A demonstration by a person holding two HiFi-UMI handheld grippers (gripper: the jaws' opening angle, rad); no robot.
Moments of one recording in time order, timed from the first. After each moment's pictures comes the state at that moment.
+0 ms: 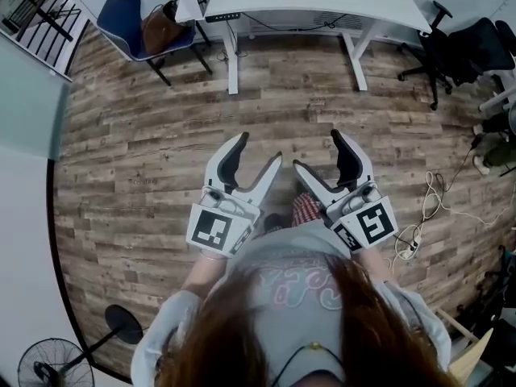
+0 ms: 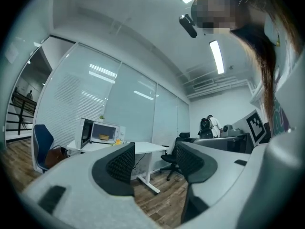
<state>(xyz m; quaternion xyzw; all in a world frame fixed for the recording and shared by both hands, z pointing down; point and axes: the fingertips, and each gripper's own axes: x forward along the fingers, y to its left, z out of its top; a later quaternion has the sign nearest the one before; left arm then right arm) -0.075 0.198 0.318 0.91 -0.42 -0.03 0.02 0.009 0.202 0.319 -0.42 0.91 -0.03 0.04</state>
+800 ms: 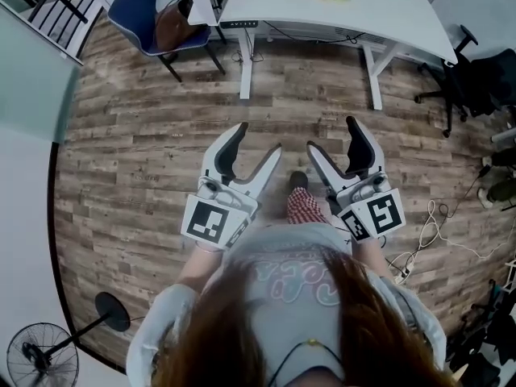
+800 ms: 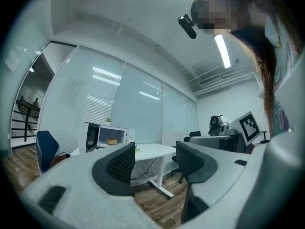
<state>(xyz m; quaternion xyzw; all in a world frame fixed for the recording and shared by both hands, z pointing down) -0.076 0.093 0.314 0.89 -0.46 -0.03 0.00 0.034 0.072 0.316 -0.41 0.91 -0.03 0.06</state>
